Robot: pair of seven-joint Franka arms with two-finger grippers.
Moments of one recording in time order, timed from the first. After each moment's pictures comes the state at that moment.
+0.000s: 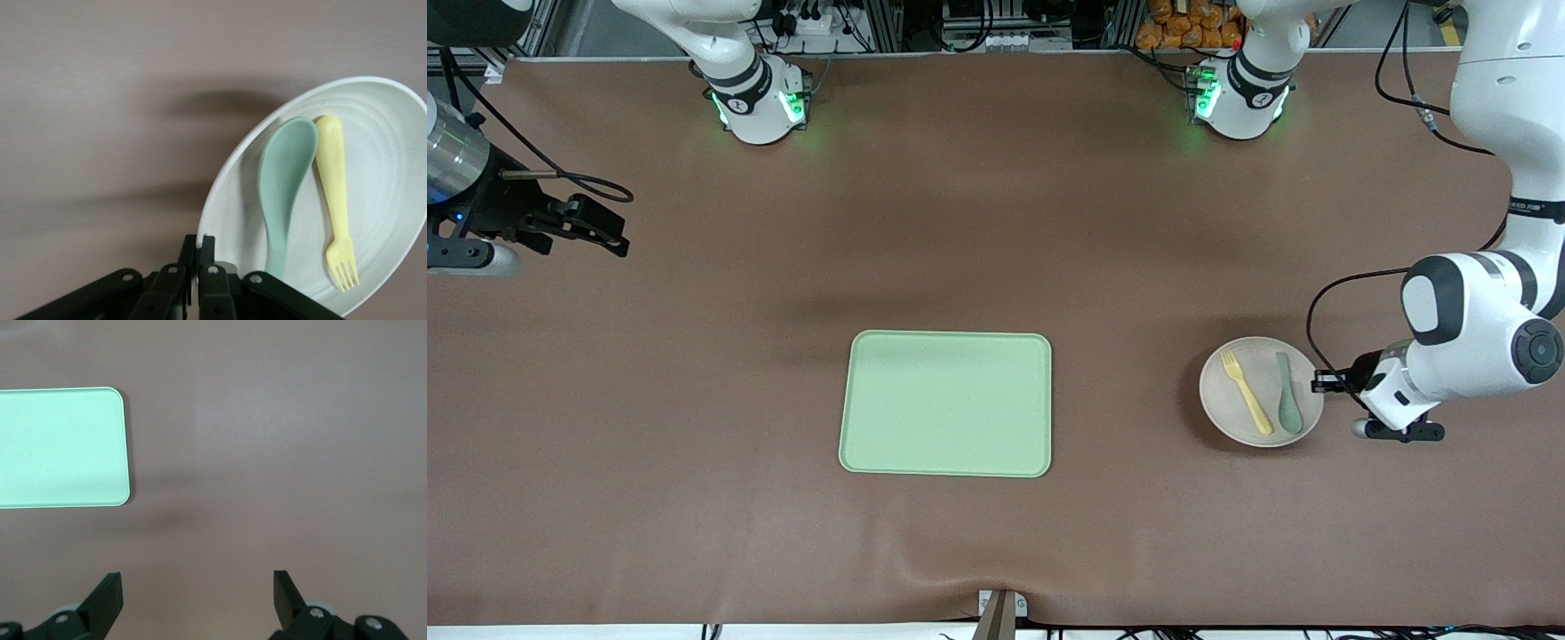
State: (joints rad) left arm 0.22 0.56 -0.22 -1.69 -0.07 2.13 0.11; right arm -0.09 0.04 0.18 -1.53 0.01 1.54 0.14
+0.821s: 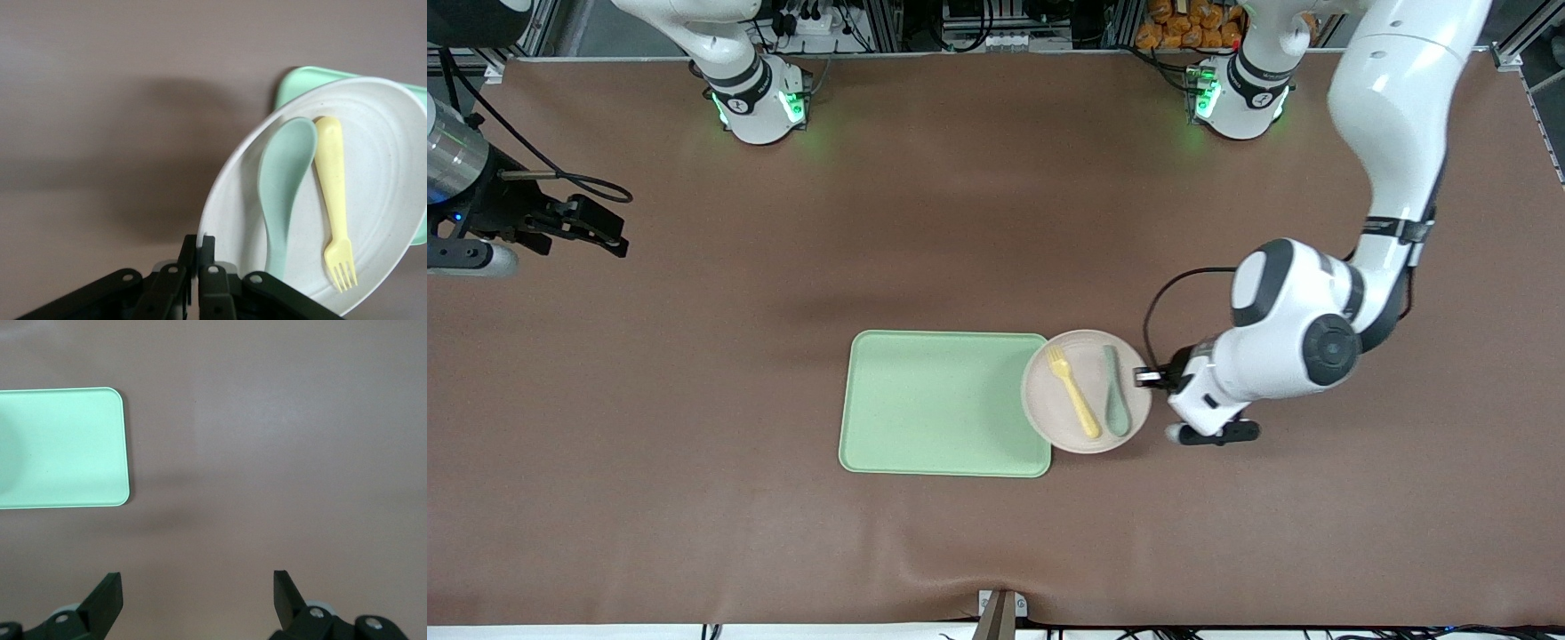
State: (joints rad) left arm -0.12 0.69 -0.36 -1.36 -0.13 2.02 -0.43; right arm -0.09 0.04 0.18 -1.53 0.01 1.54 0.14
